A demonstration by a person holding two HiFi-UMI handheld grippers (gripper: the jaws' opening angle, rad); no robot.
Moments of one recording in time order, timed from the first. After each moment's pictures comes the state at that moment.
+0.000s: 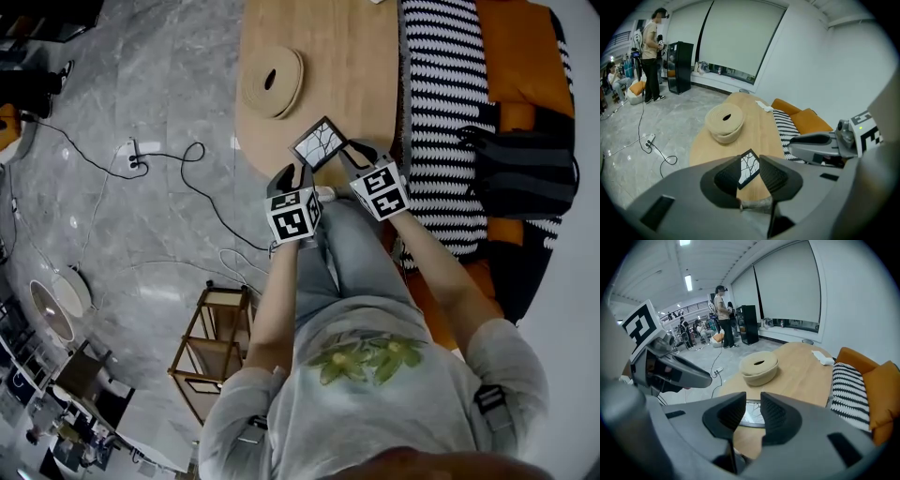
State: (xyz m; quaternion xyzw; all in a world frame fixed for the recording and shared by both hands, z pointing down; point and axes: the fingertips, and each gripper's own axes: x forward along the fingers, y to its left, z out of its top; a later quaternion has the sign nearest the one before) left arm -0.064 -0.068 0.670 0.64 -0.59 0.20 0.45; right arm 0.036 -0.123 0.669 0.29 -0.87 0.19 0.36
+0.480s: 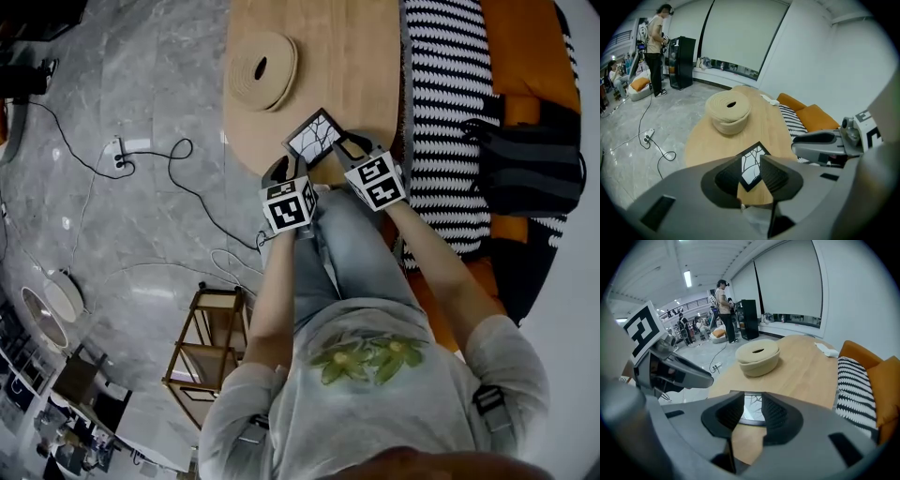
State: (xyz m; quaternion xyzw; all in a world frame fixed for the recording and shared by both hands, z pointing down) left arm -0.070 -0.073 0.741 0.63 -0.60 0.21 0.46; right arm 0.034 -0.128 0.734 0.28 -0.86 0.19 0.37
